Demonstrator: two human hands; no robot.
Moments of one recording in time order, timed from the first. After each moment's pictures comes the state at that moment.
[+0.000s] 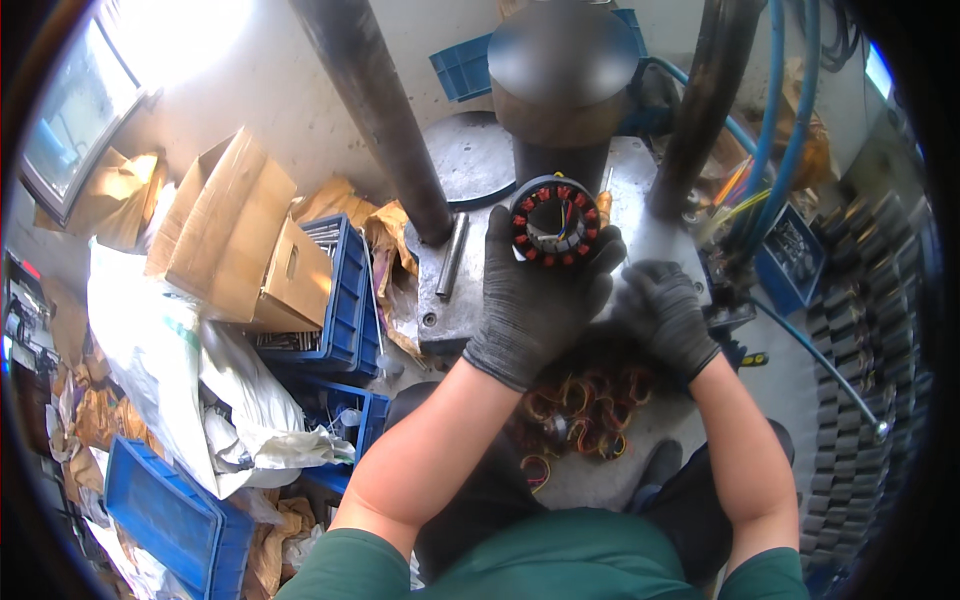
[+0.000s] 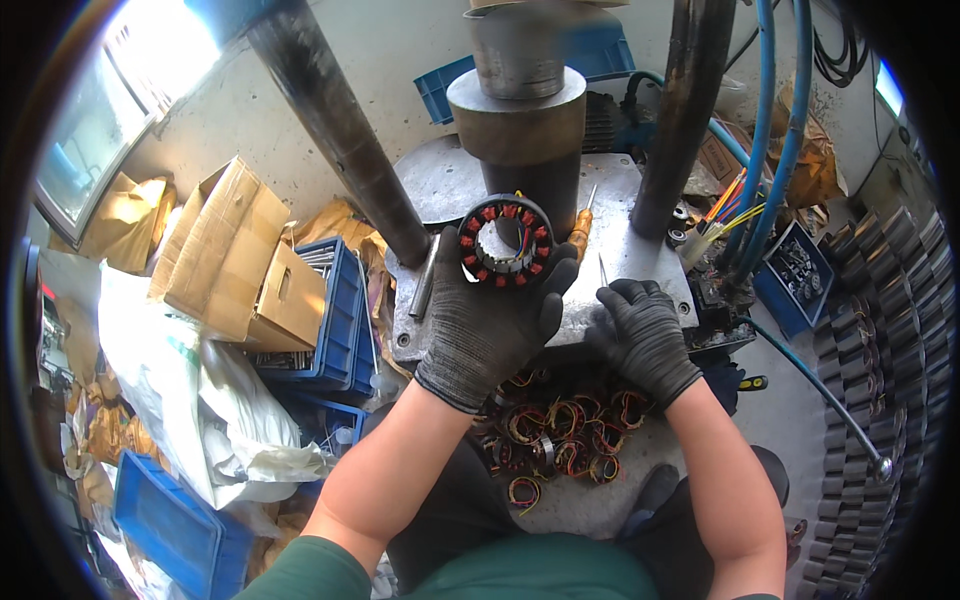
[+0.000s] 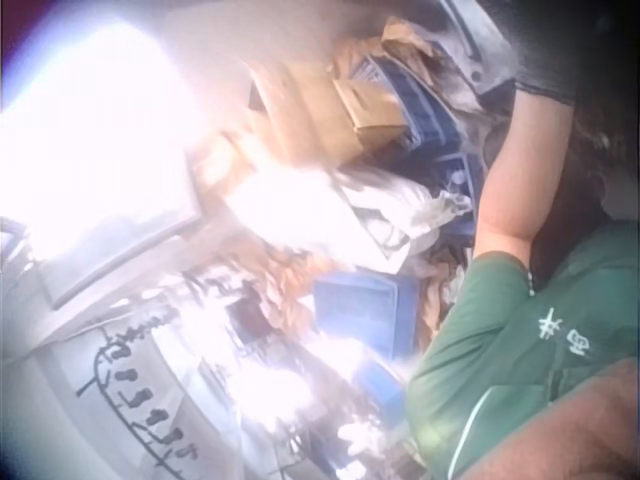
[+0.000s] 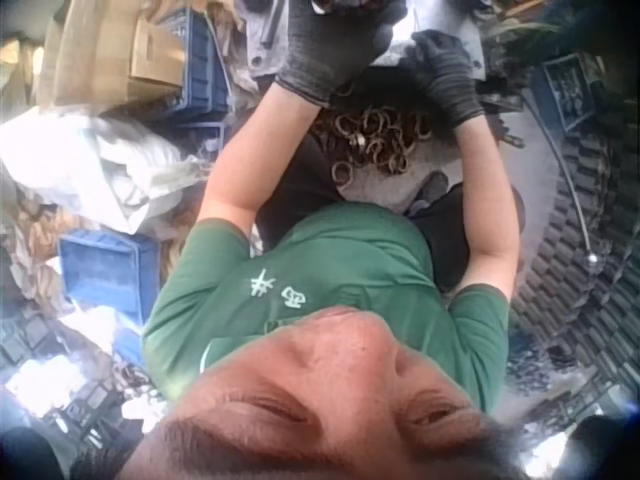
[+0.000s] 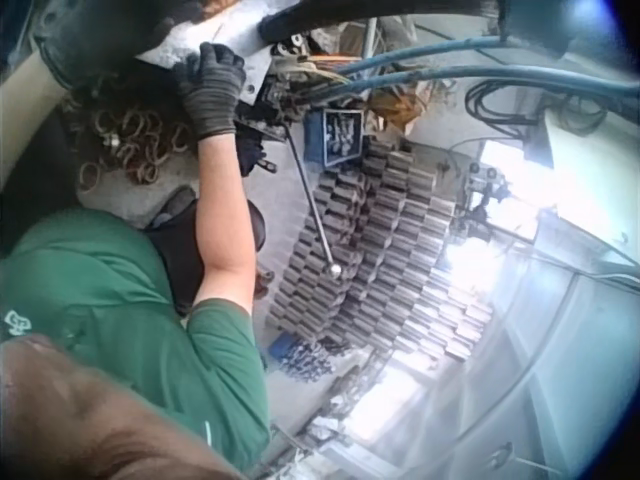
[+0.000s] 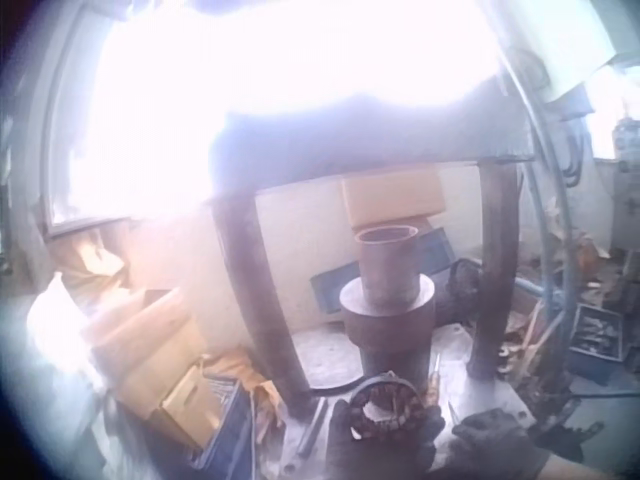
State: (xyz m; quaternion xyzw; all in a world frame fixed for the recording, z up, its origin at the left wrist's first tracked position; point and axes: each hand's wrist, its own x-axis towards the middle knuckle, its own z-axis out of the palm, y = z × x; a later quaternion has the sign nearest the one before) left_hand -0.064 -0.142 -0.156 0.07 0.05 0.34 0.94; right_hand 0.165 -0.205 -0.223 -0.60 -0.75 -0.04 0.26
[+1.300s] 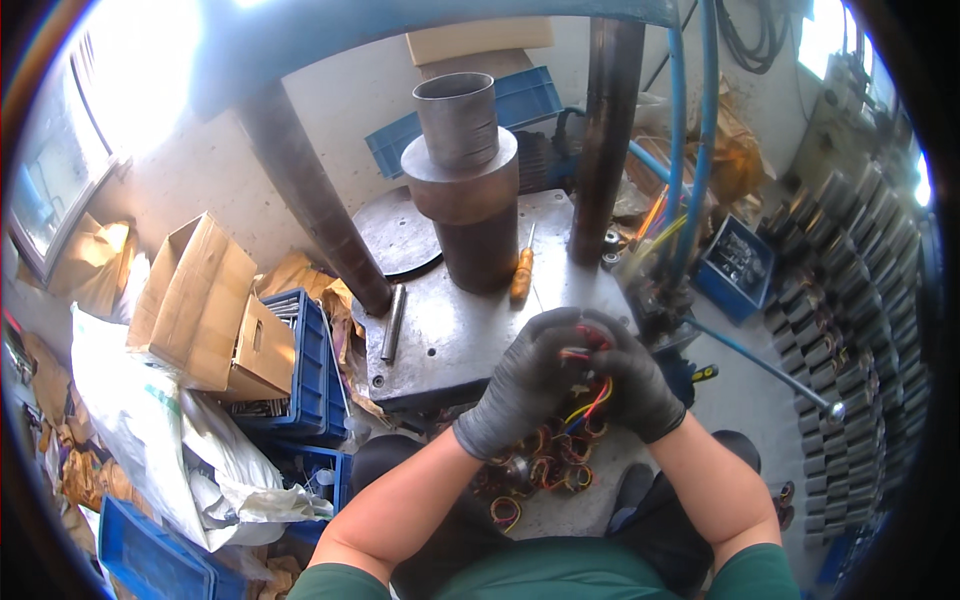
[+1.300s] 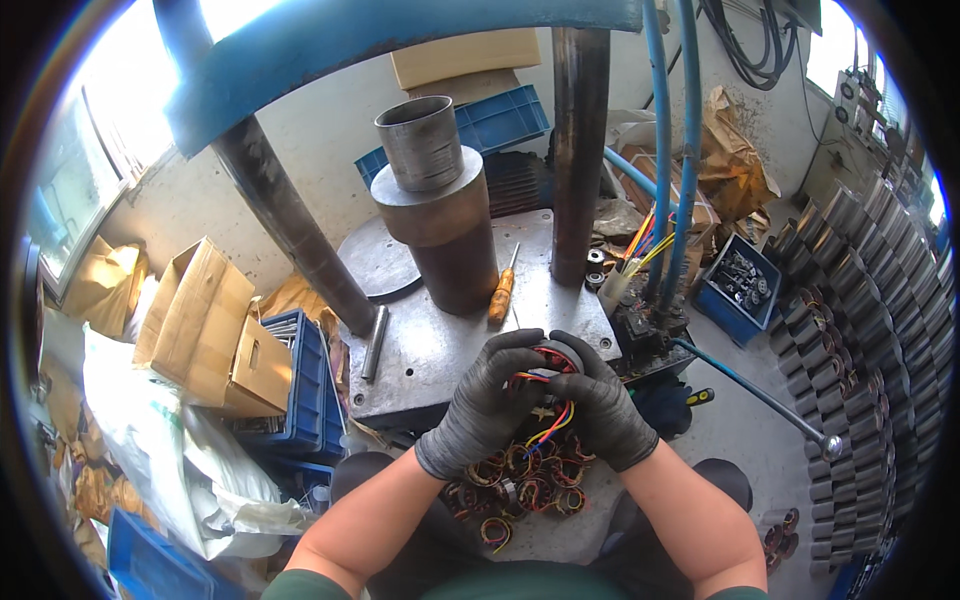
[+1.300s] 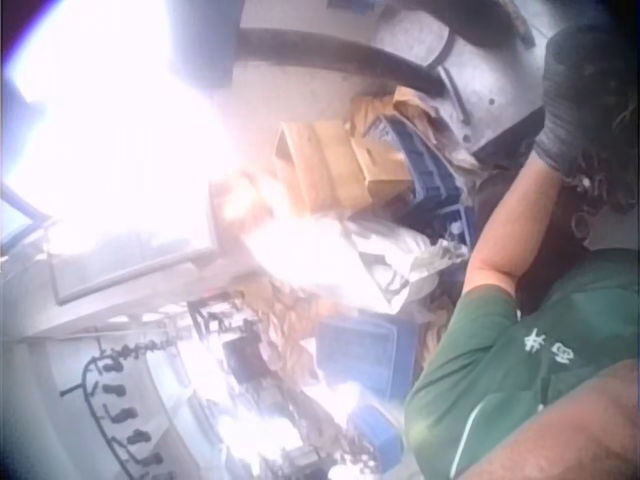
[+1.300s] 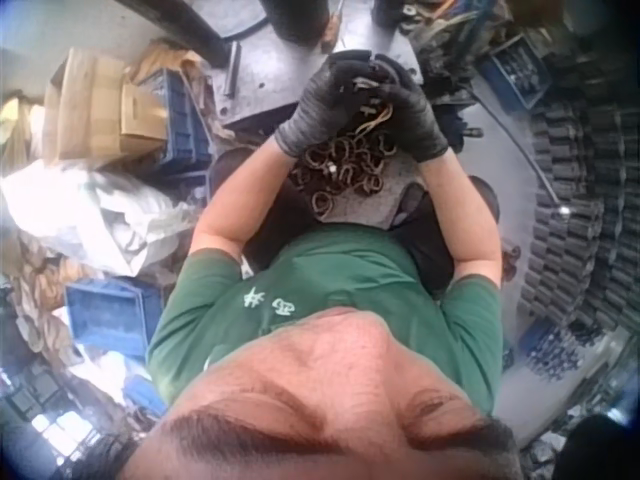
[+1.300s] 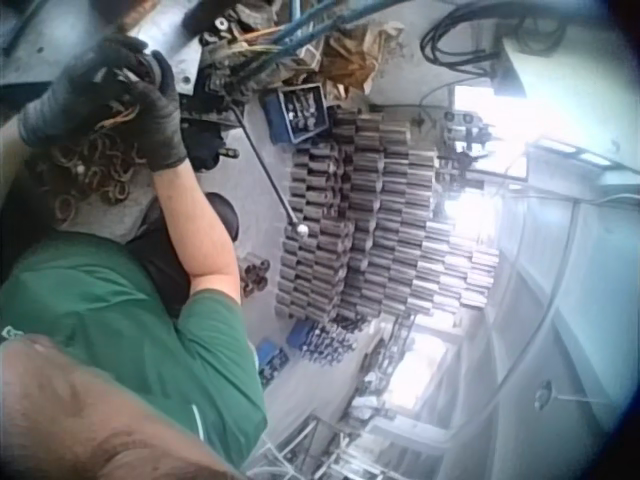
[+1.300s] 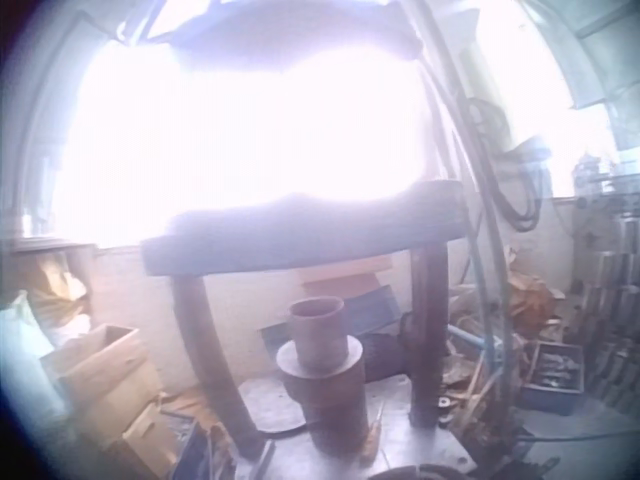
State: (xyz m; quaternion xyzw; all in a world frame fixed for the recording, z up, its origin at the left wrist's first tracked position) left_hand -0.011 -0.193 -0.170 0.78 0.13 0.45 0.42; right_hand 0.159 -0.271 -0.164 -0.33 -0.30 0.63 0.63
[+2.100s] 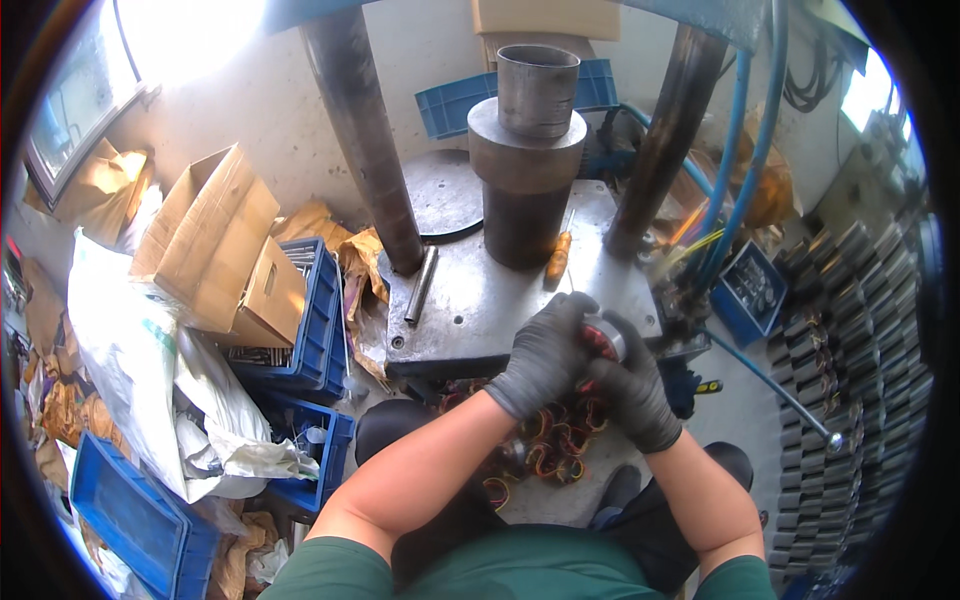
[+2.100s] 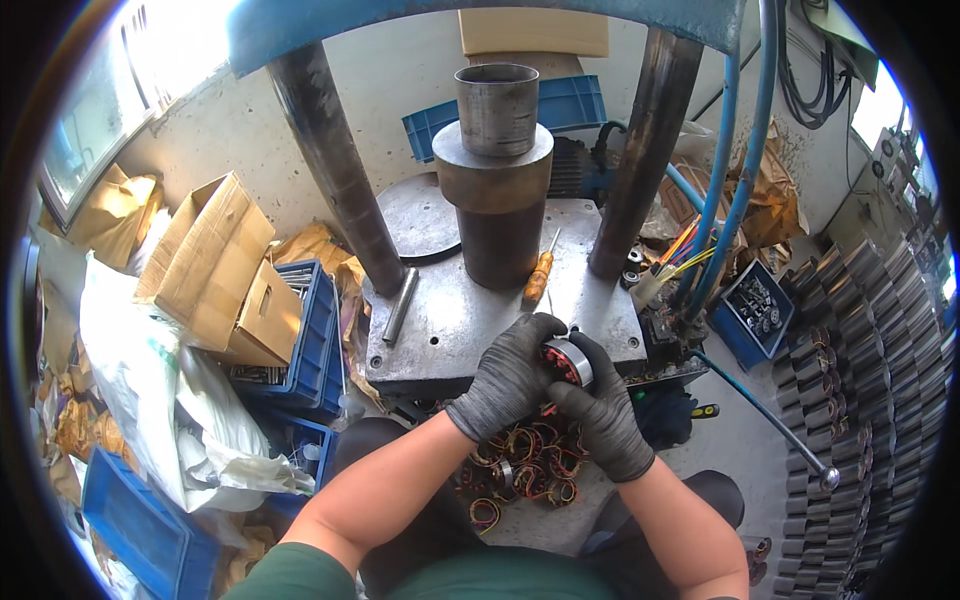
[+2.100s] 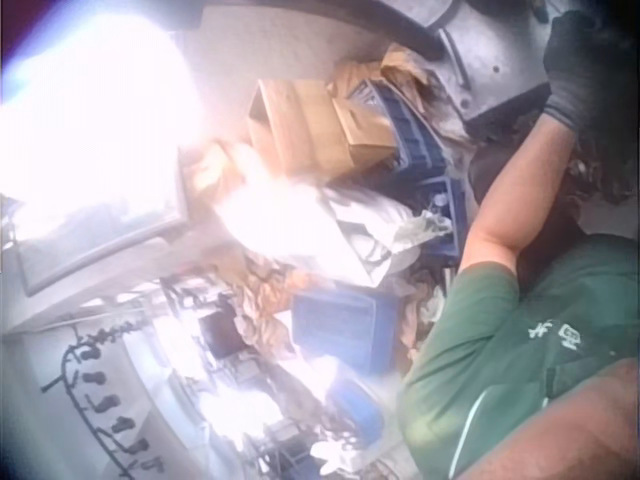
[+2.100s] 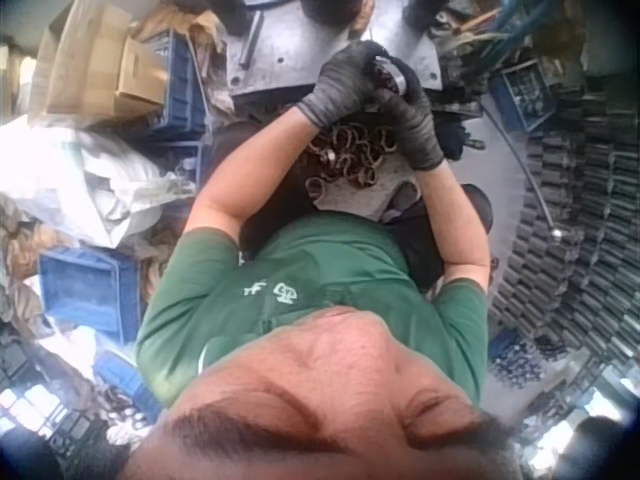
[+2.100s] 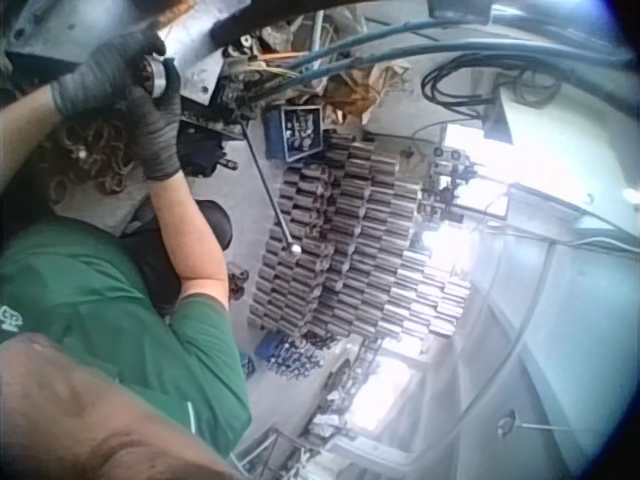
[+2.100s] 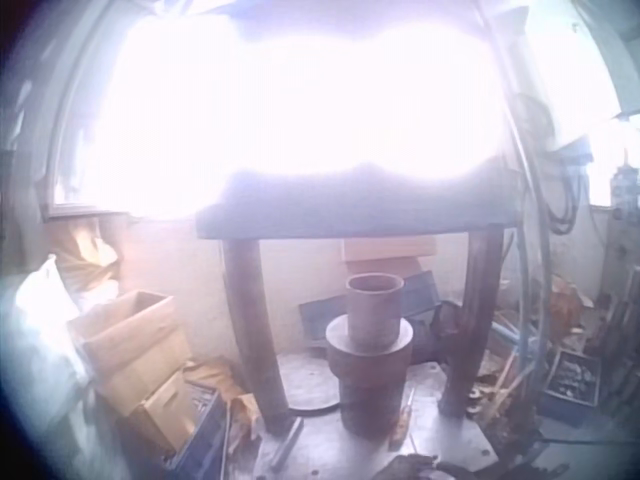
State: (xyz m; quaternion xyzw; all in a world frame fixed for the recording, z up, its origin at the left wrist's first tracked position) left_hand -0.012 -0.178 -0.180 0.79 0.37 0.34 0.34; right_hand 0.125 -0.277 -0.167 -0.47 -0.40 0.53 0.59
